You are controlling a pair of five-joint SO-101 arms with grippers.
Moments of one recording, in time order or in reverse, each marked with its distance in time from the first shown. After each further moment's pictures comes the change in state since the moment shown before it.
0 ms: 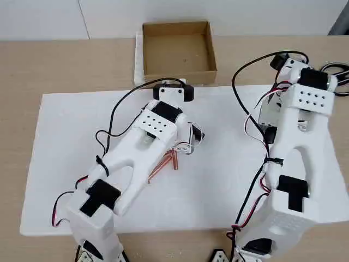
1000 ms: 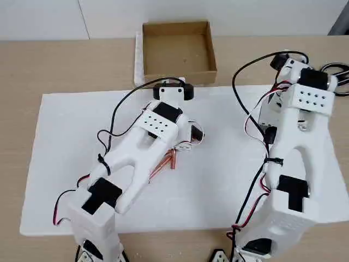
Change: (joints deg) left arm 0.0 0.9 0.0 -2.9 1.1; right arm 0.0 0.0 0.0 0.0 0.0
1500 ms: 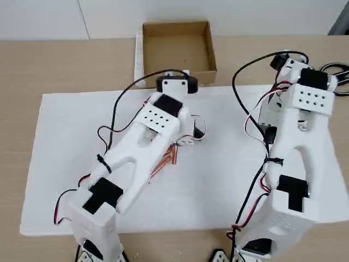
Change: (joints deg) left arm 0.4 0.1 -11.2 9.8 -1.9; right arm 0.0 0.0 0.0 0.0 0.0
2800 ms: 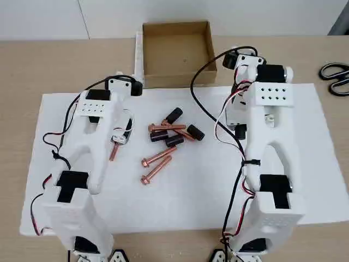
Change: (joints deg) left arm -27.2 0.2 13.3 -5.9 -35.7; right arm -13.9 0.0 0.0 0.1 3.1
